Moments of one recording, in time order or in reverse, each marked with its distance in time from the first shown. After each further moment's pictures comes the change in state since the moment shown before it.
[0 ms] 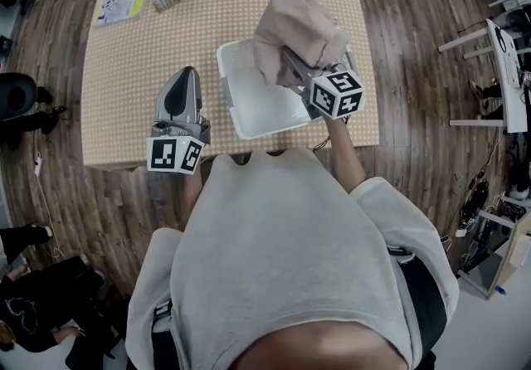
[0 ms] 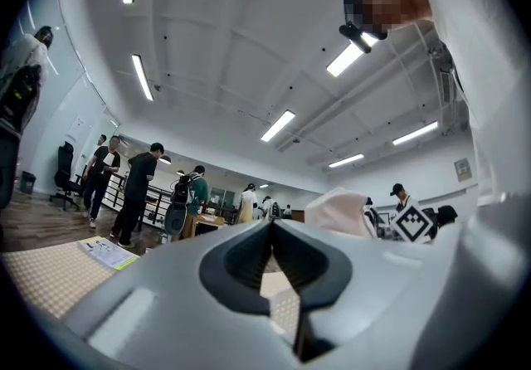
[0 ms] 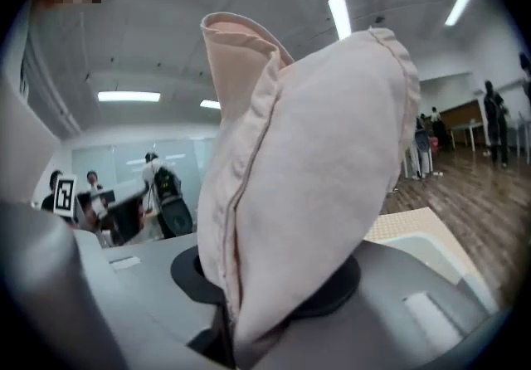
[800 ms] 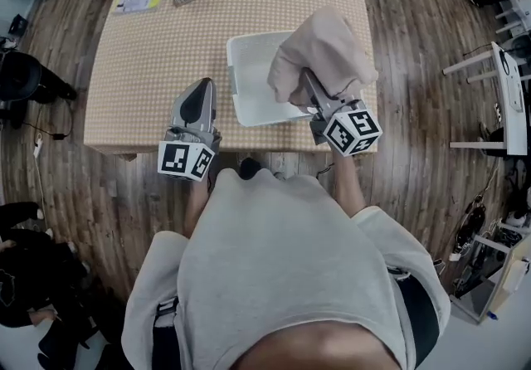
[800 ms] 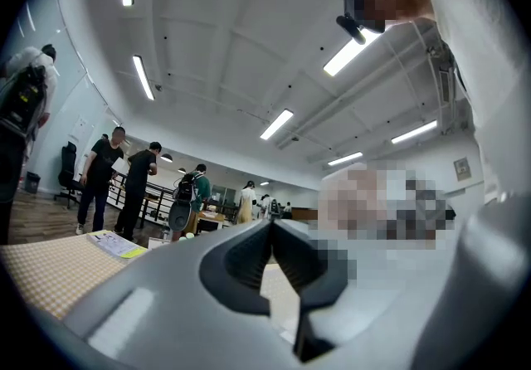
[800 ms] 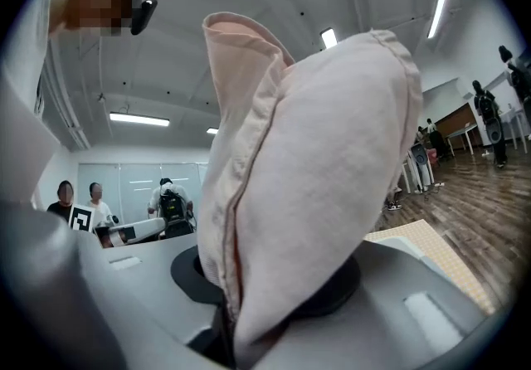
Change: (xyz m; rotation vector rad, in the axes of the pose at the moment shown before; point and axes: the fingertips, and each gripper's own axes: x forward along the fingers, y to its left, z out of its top) left arm -0.056 -0.050 -0.012 -0.005 0.016 0.003; right arm -0.100 0.040 0.013 0.025 -0.202 0.007
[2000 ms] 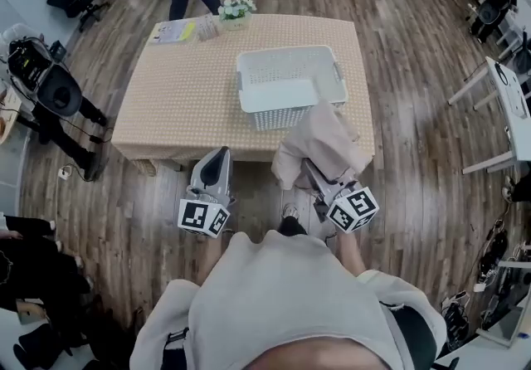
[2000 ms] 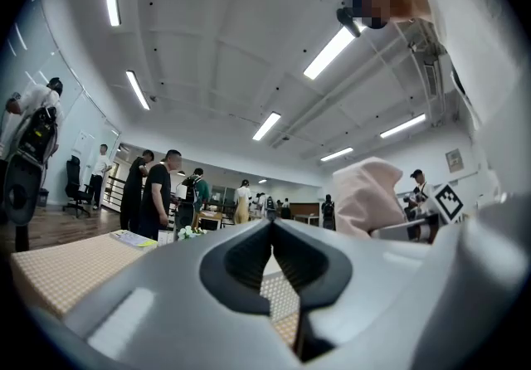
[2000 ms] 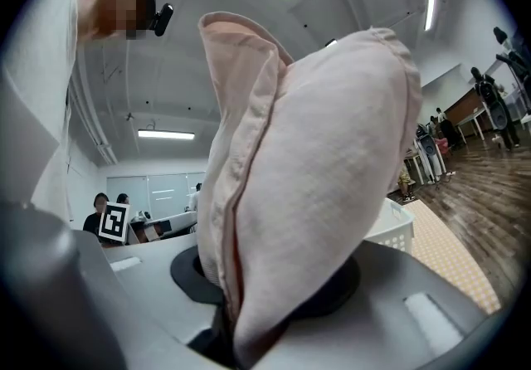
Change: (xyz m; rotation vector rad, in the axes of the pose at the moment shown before) left arm -0.192 -0.149 0.017 0.062 0.013 -0.001; right arm -0.243 0.136 -0.051 0.037 -0.040 0.124
